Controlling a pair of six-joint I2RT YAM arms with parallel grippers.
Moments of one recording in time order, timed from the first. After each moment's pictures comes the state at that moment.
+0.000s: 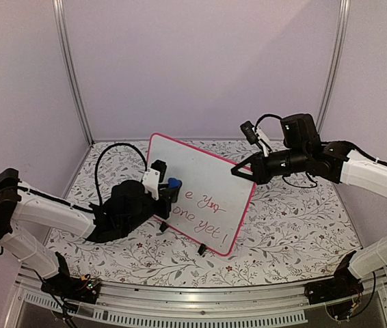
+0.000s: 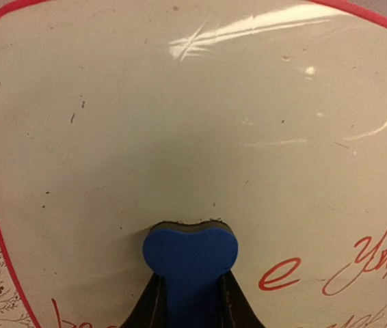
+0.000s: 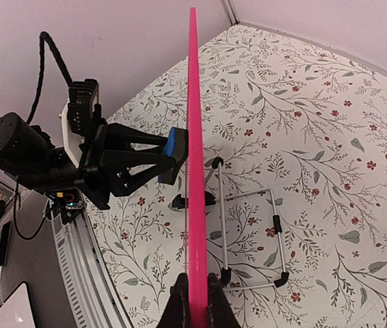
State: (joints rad) left arm -1.01 1.48 0.59 0.62 -0.46 -0.19; right arm 0.72 1.33 1.11 -0.33 -0.45 0.18
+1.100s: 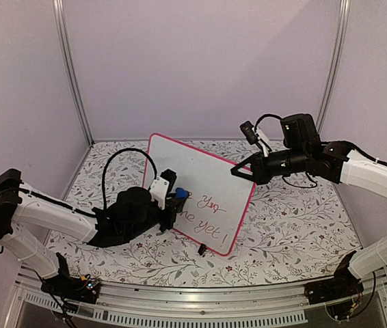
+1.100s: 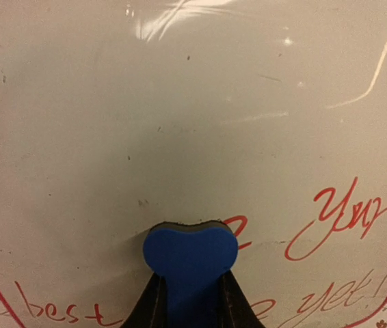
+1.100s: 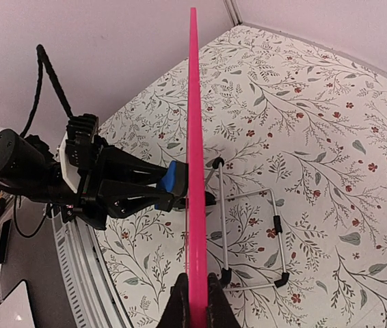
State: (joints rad) left arm -1.08 1.49 0.58 0.58 -0.45 -0.16; right arm 0.72 1.33 1.11 -0.32 -0.46 0.17
